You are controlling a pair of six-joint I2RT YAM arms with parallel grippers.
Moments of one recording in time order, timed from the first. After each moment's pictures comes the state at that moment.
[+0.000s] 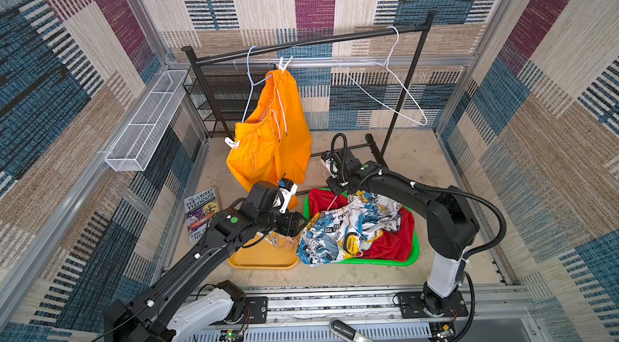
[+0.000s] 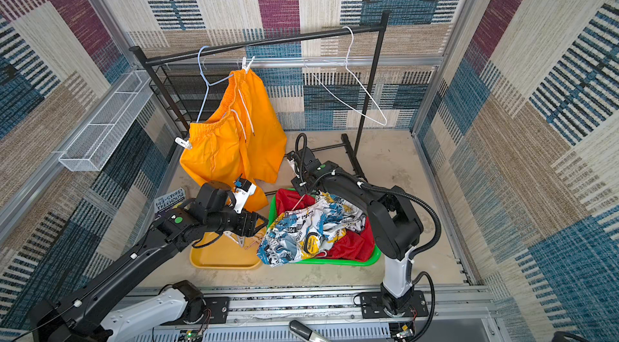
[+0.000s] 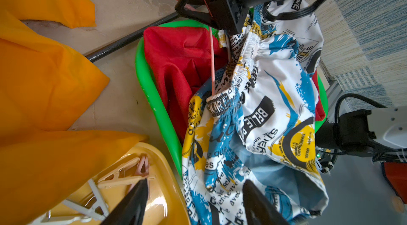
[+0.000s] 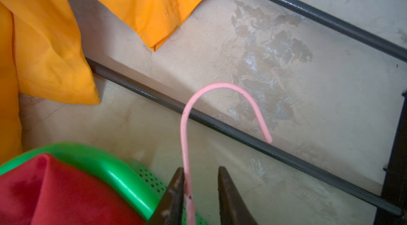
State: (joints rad) left arm -0.59 1.01 0.89 -0.72 0.30 -0.27; right arm 0.65 1.86 1.44 -0.55 0.07 -0.02
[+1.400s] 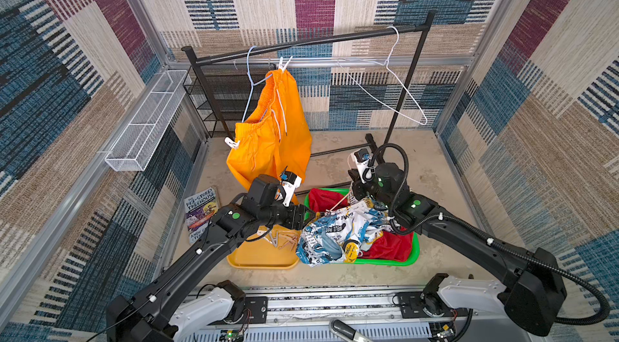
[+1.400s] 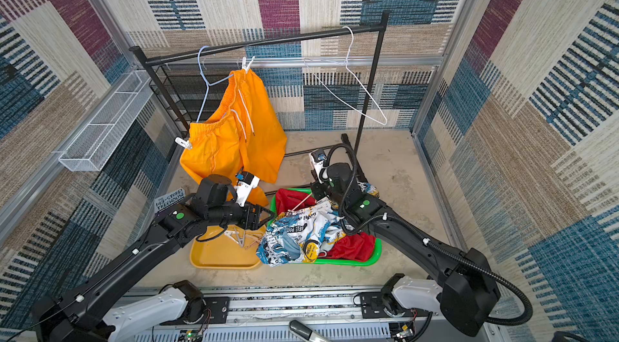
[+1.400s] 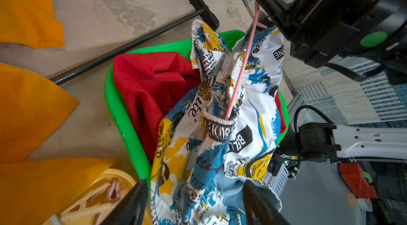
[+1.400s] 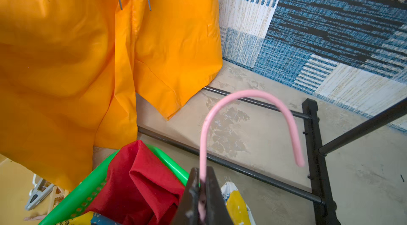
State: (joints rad) left arm -0.60 1.06 0.94 -0.64 0.40 -0.35; right arm 0.68 1.21 0.90 -0.05 0.13 0.00
